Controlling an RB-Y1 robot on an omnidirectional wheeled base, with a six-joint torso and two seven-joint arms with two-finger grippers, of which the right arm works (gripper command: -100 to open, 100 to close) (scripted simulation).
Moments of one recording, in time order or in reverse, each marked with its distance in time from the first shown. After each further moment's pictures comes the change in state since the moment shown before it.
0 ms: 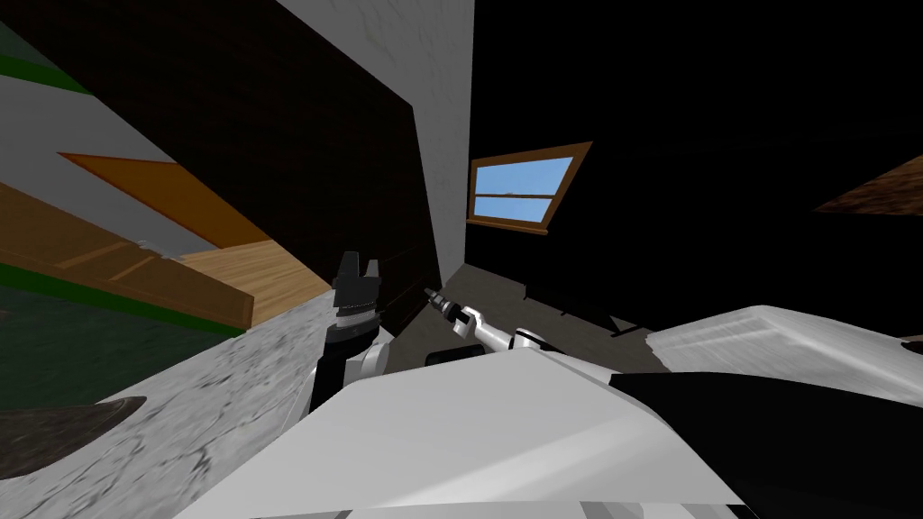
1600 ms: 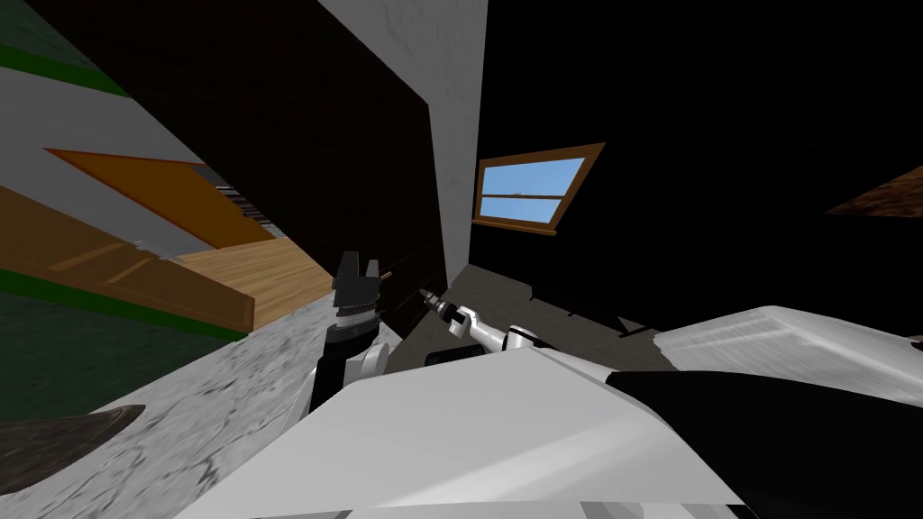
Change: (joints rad) arm -0.050 0.056 0.021 0.082 0.003 -0.018 -0.015
